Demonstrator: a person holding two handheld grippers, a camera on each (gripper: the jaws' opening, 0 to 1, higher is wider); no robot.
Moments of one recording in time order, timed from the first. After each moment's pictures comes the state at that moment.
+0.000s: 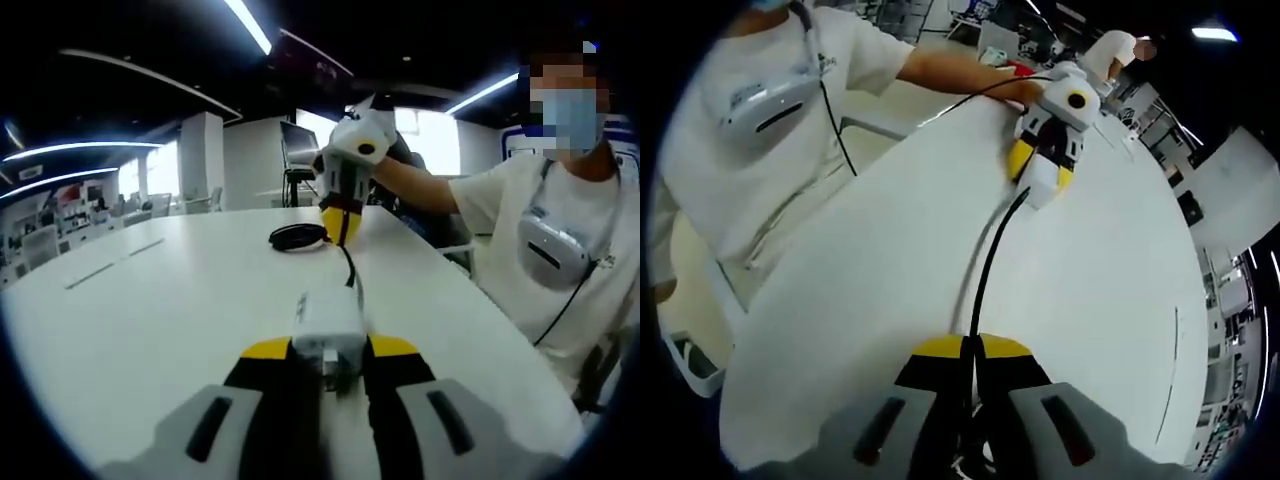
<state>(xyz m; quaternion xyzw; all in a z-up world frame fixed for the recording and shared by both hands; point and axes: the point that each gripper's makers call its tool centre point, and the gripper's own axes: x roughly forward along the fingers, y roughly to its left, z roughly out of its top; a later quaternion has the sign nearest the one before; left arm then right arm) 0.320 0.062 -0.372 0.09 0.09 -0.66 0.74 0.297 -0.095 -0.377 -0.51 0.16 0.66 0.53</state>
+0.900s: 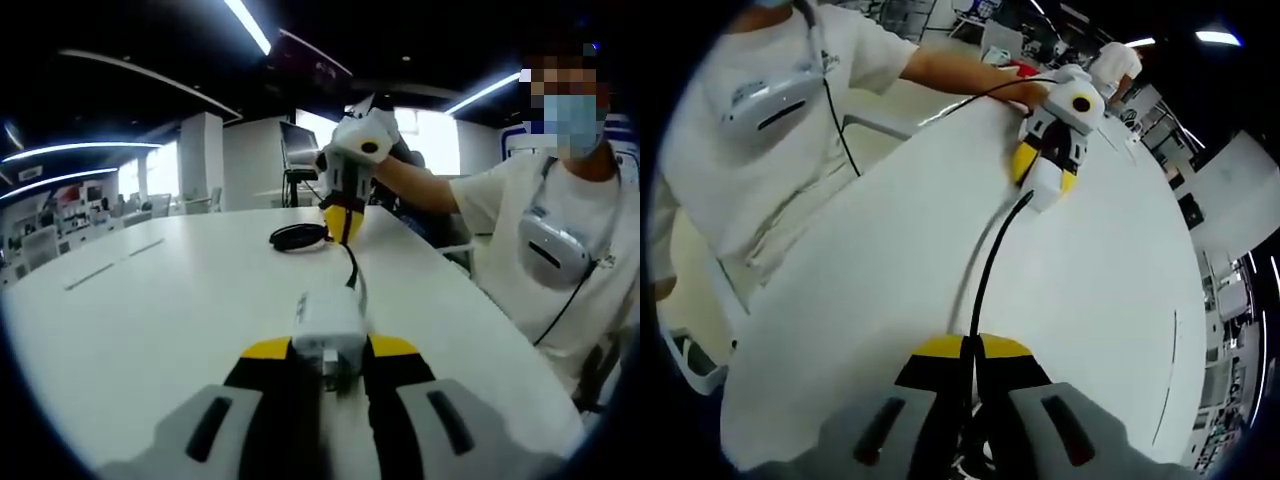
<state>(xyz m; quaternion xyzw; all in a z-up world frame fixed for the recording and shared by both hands) 0.322 0.063 -0.373 0.09 0.09 -0.66 0.74 0.293 -0.093 -0.378 -0.52 0.15 0.66 0.52</state>
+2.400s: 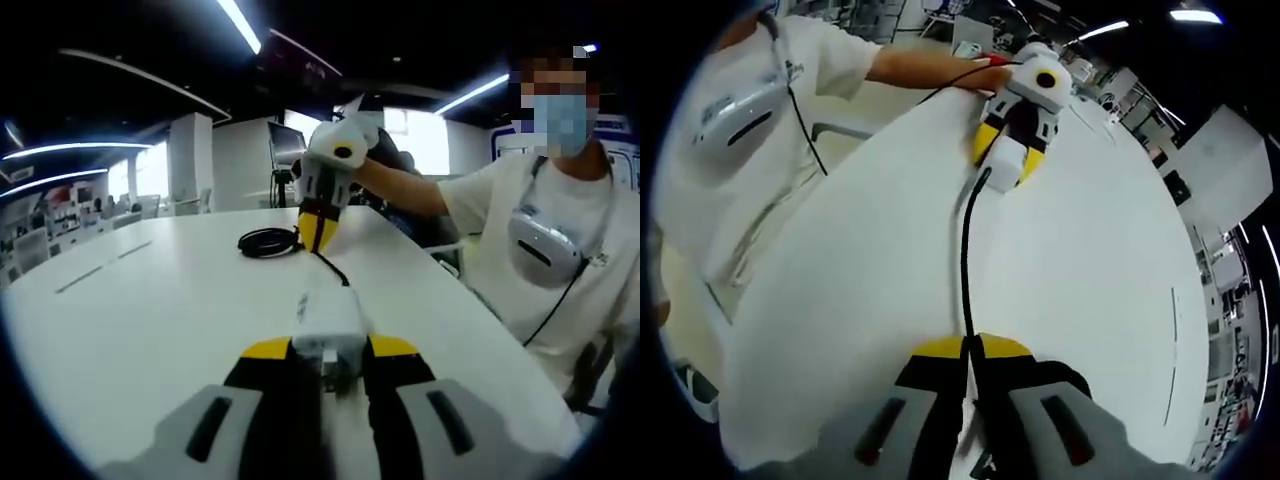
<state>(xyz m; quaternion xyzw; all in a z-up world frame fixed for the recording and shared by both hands) 0.308 0.060 -0.373 0.09 0.09 -0.67 0.73 0.314 -0.087 -0.382 -0.50 0.18 0.64 0.56</state>
